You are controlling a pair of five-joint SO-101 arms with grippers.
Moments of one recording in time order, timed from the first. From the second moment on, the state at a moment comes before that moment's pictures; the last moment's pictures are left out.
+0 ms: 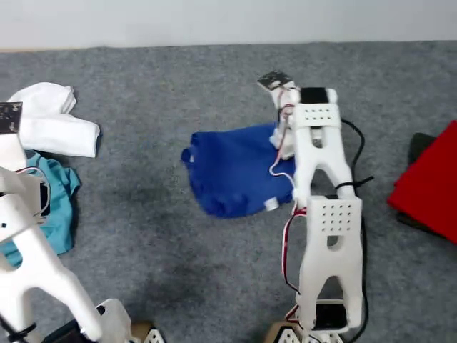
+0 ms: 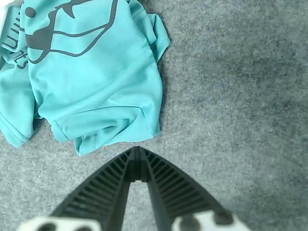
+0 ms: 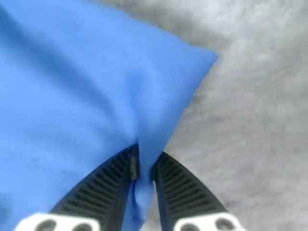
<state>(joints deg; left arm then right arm) -37.5 -25.0 11.3 99.2 -18.1 -3.5 57.2 -54.1 86.5 30.4</state>
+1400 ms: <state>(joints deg) -37.5 -25.0 11.3 99.2 -18.1 -4.5 55.0 -78.9 100.5 9.5</state>
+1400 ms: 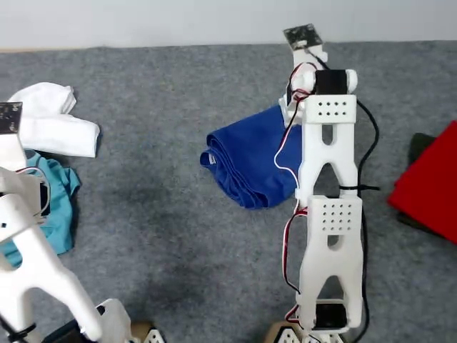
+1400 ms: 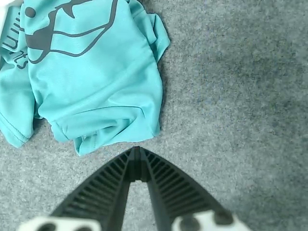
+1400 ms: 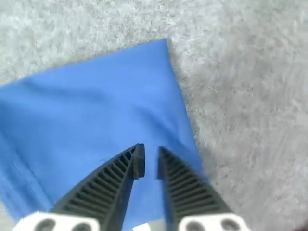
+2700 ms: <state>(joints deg) -30.8 -25.0 11.3 99.2 -18.1 -9.0 29.3 -29.0 100.5 -33.3</state>
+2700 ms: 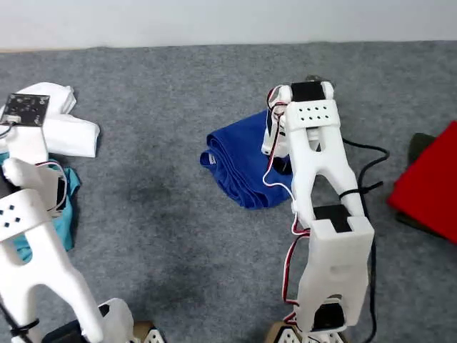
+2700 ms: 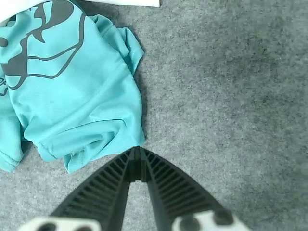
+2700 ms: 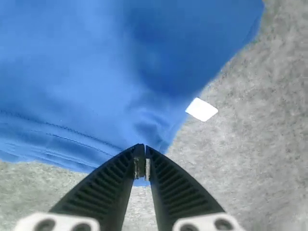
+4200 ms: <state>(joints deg) -37.6 -25.0 11.6 98.8 -18.1 -10.8 26.3 -5.4 79.1 -39.0</state>
